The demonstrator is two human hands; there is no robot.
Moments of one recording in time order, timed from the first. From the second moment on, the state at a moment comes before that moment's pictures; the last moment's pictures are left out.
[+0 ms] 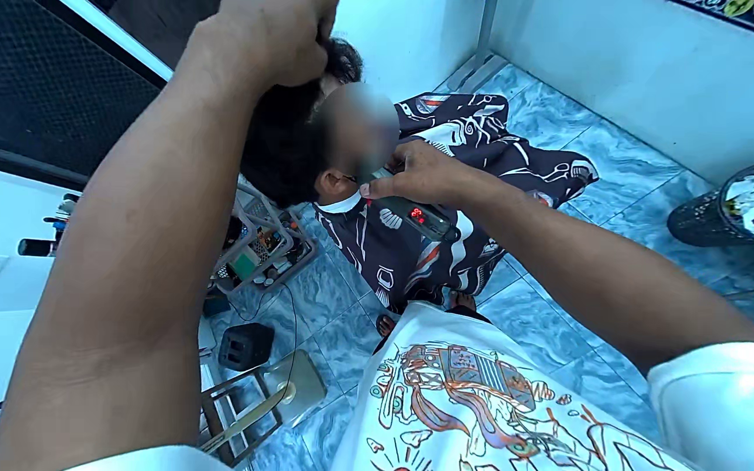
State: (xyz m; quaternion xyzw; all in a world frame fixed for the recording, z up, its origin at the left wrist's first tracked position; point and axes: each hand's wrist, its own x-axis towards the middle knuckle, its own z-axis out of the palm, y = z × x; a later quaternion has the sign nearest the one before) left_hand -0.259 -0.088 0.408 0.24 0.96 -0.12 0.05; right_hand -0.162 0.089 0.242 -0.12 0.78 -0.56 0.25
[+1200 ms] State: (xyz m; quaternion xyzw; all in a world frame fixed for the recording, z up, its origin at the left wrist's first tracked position) left_hand -0.205 -0.179 0.362 0.23 0.97 0.04 -0.03; right_hand -0.162 0.079 0.263 -0.11 0.80 -0.55 0.22
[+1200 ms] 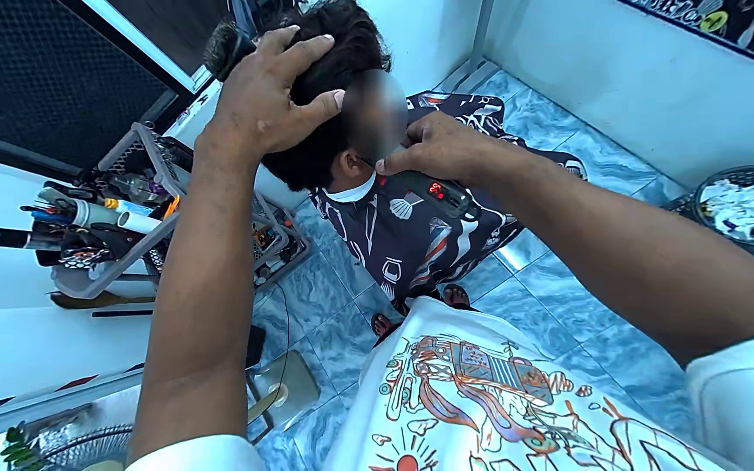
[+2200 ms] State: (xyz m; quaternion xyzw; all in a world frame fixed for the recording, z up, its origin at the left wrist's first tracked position) left_hand -0.203 -0.176 0.354 0.22 0.97 0.02 -0.05; right_hand -0.167 0.077 0.267 -0.19 0.80 -0.54 0.17
